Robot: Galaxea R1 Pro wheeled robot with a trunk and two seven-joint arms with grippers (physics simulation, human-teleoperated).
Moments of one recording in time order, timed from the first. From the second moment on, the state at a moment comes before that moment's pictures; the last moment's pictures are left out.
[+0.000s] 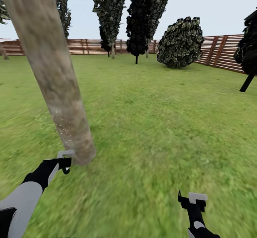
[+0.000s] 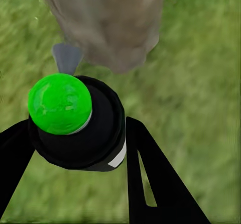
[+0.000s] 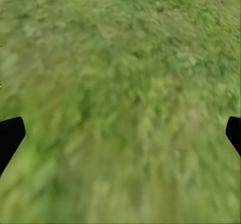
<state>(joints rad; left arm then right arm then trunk) -0.85 0.21 0.17 -0.43 -0.12 0.36 -0.10 -0.51 -0.04 -0.30 -0.20 0.34 -0.52 -0.28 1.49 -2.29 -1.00</state>
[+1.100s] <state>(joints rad) -0.77 0.19 0.17 -0.35 -0.11 0.17 0.09 -0.51 -0.04 -0.30 -0.20 0.34 -0.52 -0.28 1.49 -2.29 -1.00</state>
